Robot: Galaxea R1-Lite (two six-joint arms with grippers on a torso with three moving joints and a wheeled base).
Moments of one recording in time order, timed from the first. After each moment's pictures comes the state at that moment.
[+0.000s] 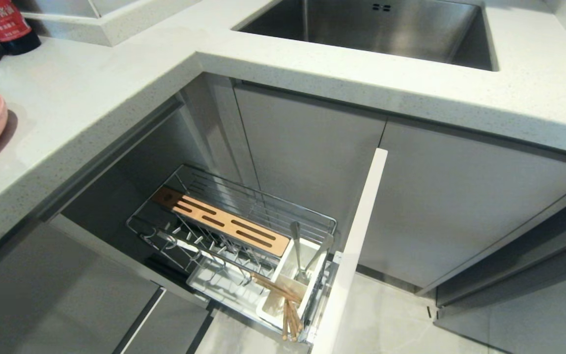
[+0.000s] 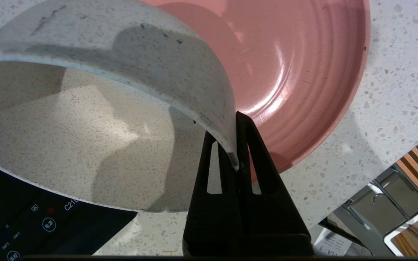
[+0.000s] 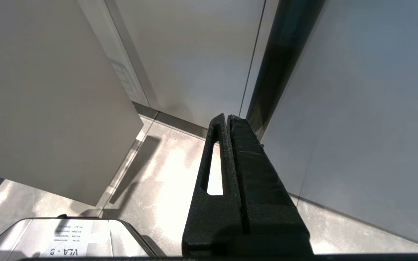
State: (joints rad) left arm 0.43 1.36 -1.95 1.14 -0.01 0.01; right arm 0.00 0.00 0.00 0.00 0.00 -0.01
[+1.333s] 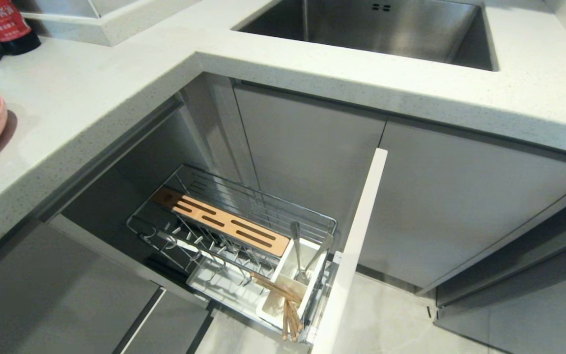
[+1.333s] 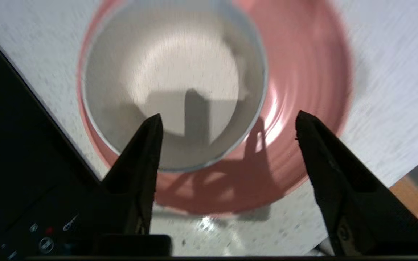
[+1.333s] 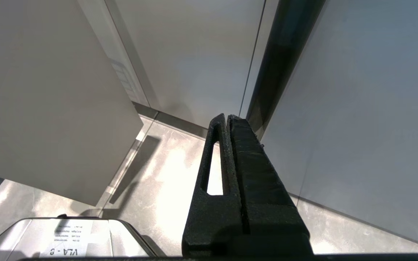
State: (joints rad) left arm 0.42 1.36 -1.95 1.03 0.02 -0.05; right arm 0.00 0.00 0.00 0.01 0.00 -0.01
